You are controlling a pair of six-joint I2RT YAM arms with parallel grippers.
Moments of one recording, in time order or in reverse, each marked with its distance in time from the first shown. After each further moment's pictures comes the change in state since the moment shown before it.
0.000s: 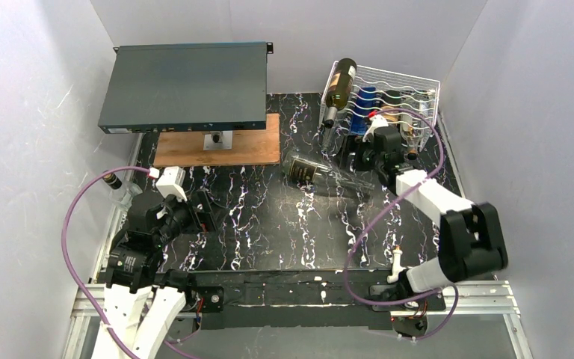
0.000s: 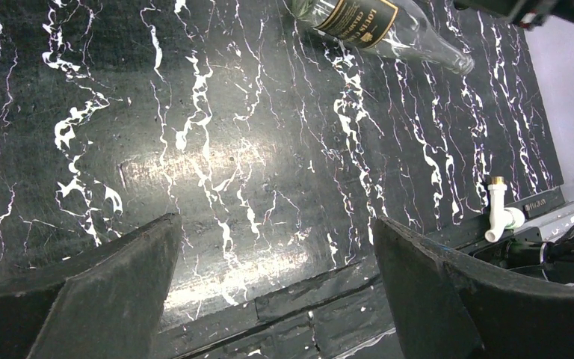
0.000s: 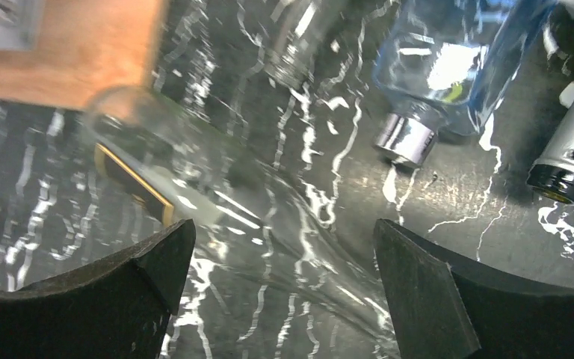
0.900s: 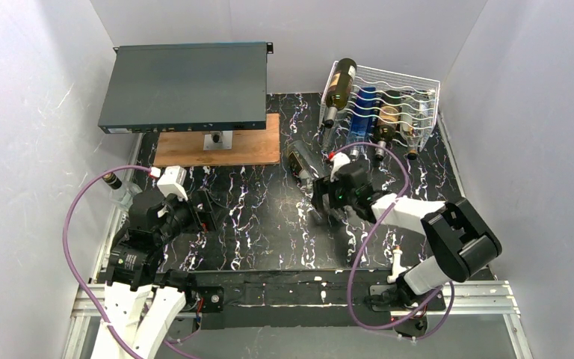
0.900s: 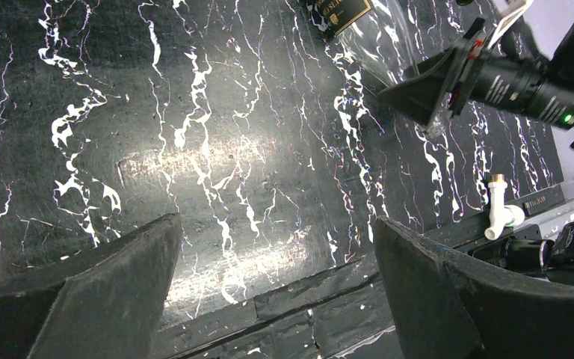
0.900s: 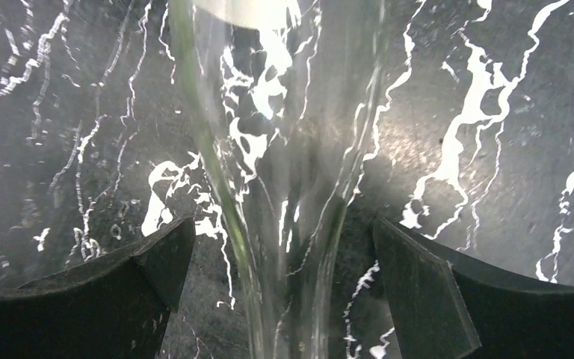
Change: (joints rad) left arm 0.000 0.008 0.000 0.000 0.004 0.000; right arm 0.190 0.105 -0.217 0.146 -0.036 -0.100
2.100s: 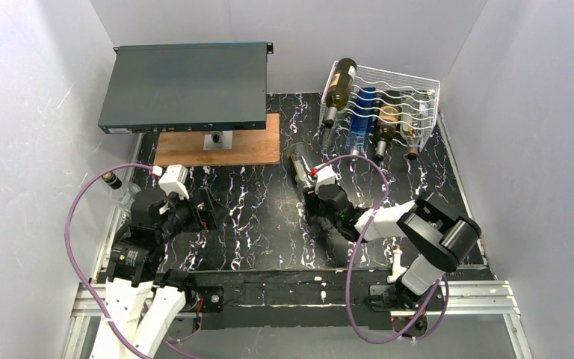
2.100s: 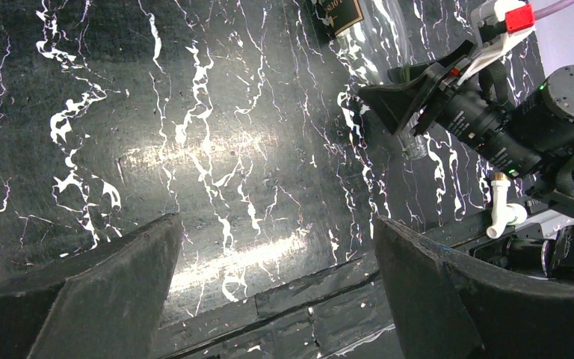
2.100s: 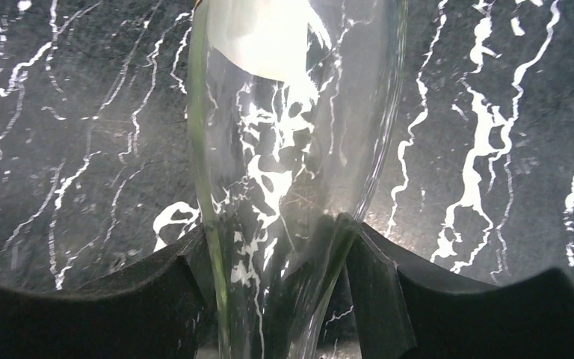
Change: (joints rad) left arm 0.000 0.024 0.000 0.000 0.000 0.000; right arm 0.325 0.137 -0.106 0.399 0.548 -0.057
